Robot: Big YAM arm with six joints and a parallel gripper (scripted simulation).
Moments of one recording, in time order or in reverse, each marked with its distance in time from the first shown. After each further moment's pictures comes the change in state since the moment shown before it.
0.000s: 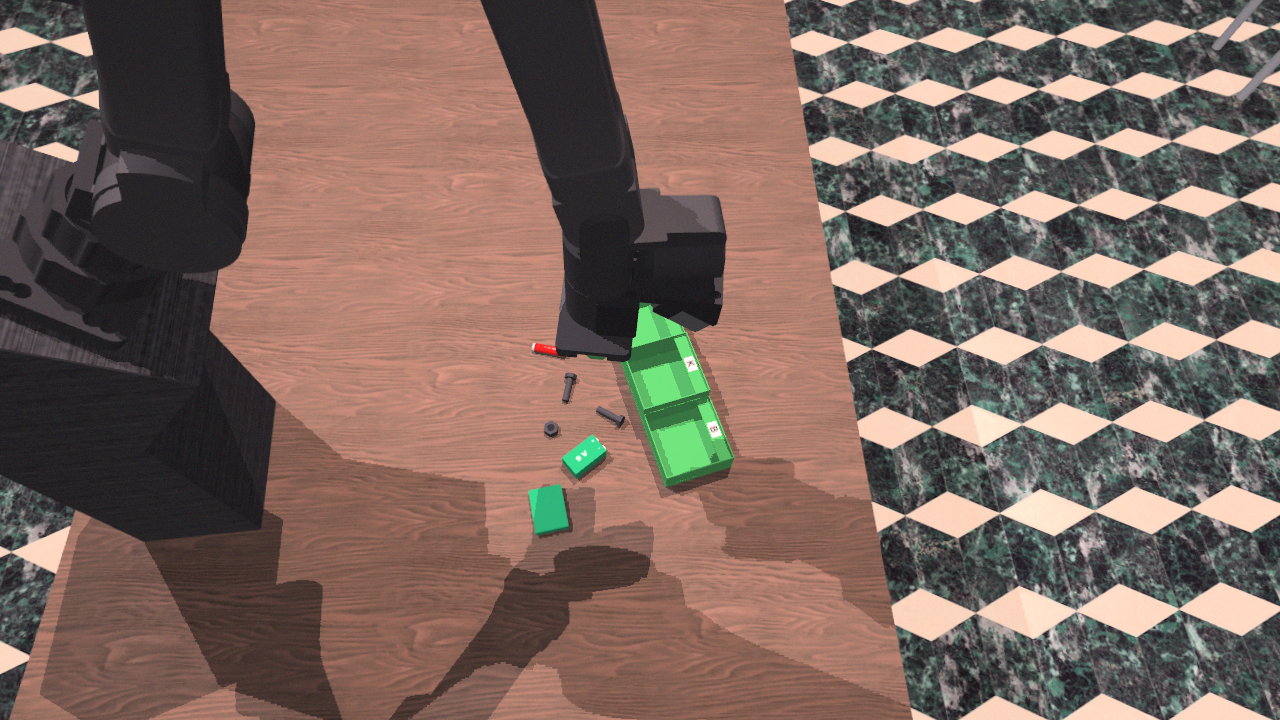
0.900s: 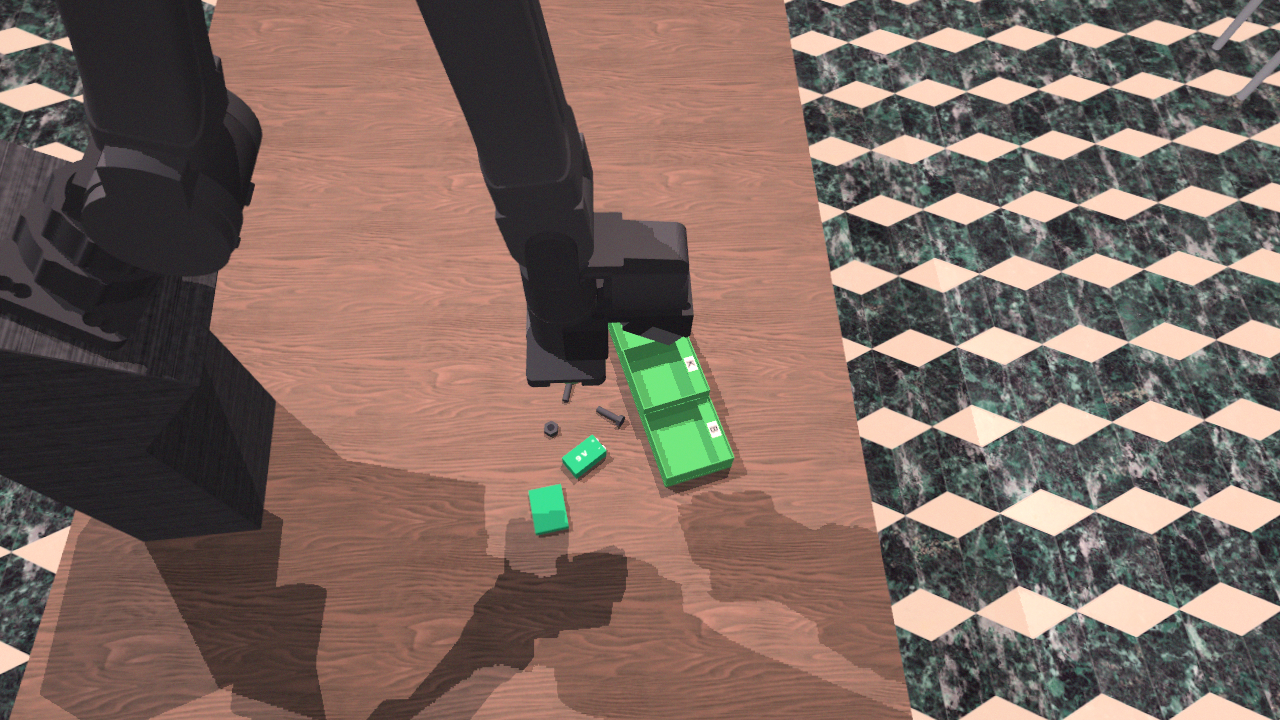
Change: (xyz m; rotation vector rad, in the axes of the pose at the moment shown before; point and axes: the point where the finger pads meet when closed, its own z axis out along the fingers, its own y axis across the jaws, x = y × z) arm 0.022 -0.035 -0.012 0.004 -0.031 -0.120
